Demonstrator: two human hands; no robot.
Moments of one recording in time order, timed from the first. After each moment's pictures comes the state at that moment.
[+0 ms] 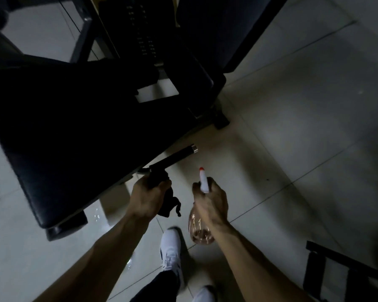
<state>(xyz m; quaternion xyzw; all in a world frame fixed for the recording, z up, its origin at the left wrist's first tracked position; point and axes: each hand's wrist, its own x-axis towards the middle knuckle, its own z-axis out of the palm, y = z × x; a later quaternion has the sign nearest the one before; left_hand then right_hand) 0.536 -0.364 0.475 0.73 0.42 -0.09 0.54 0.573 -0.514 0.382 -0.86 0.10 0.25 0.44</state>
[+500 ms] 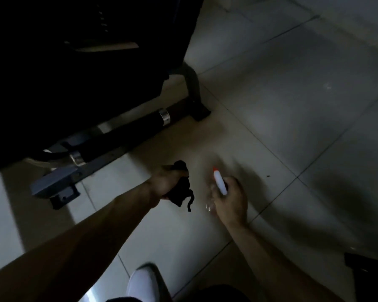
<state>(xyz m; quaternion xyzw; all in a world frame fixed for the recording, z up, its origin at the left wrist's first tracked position) 0.639 -0.402 0.170 0.68 0.28 -0.30 0.61 0.620 -0.611 0.061 -0.89 0.09 0.05 0.44</state>
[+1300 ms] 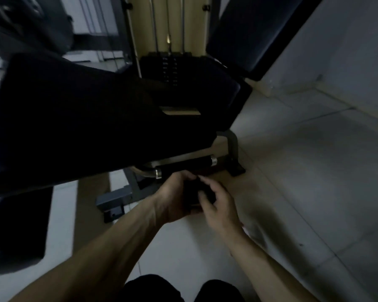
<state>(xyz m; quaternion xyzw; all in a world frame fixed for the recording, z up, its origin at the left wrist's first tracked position) 0.567 -0.366 0.281 0.48 0.27 -0.15 0.82 0.601 -0.510 0.229 -0.76 -0.22 0.09 0.60</state>
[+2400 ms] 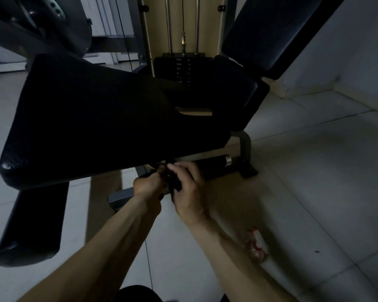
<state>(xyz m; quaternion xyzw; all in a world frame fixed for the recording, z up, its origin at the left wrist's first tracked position) 0.548 -0.309 0.267 0.50 0.46 0.21 0.70 0.589 -0.402 0.215 -0.76 -0.37 -0.15 0.51</state>
